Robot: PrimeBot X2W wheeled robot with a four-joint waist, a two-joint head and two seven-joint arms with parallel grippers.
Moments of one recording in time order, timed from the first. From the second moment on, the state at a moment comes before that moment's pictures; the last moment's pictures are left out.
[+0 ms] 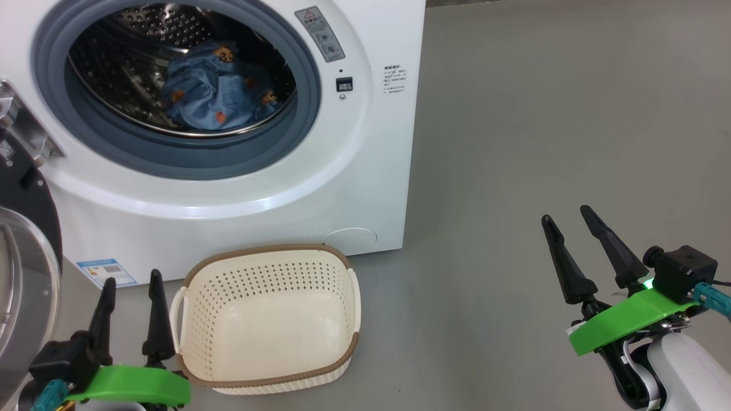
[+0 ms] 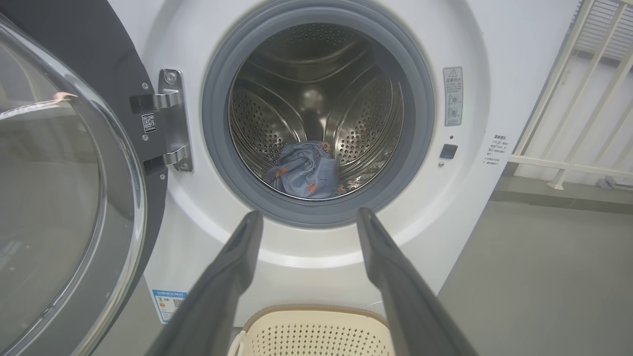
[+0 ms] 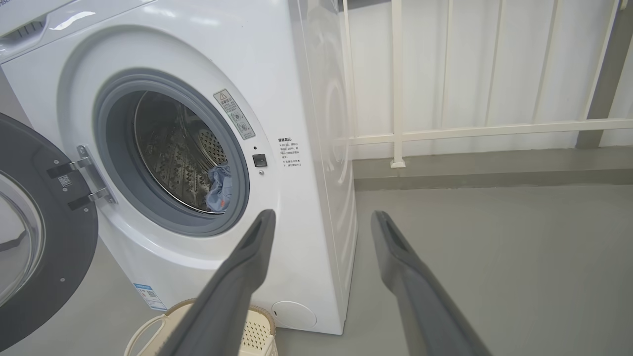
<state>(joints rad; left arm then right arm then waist) -0.16 0.16 -0.04 0.31 -0.39 -0.01 -0.26 -0.25 -0.31 0.30 0.26 0.55 0.13 -0.25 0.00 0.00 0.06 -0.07</state>
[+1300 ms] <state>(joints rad) -0.14 0.16 -0.06 0.29 -0.38 0.05 -0.26 -0.25 -0.32 0.33 0.27 0.56 0.13 -0.25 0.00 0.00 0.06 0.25</state>
